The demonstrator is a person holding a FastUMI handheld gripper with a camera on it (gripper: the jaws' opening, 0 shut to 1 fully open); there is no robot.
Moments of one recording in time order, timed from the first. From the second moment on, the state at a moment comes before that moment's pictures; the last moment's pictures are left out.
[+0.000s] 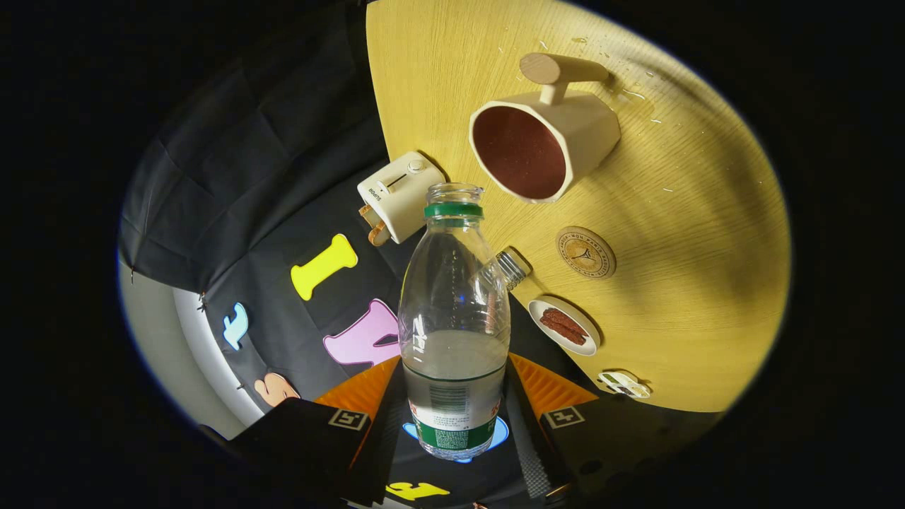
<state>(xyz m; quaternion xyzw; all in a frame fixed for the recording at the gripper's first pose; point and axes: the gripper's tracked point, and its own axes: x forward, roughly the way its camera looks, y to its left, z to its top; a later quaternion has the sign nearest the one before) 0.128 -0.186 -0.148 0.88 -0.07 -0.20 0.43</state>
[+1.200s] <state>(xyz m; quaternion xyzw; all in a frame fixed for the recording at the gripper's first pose) 0.148 -0.161 -0.139 0.61 -0.02 -0.19 0.77</state>
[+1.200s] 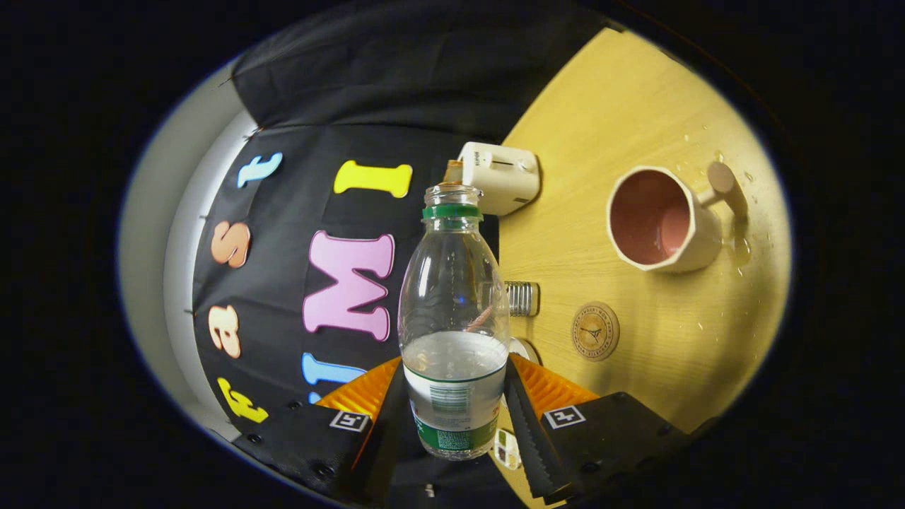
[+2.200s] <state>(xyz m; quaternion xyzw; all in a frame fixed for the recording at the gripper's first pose) 0.214 -0.175 -0.139 -0.03 0.01 -0.29 0.96</state>
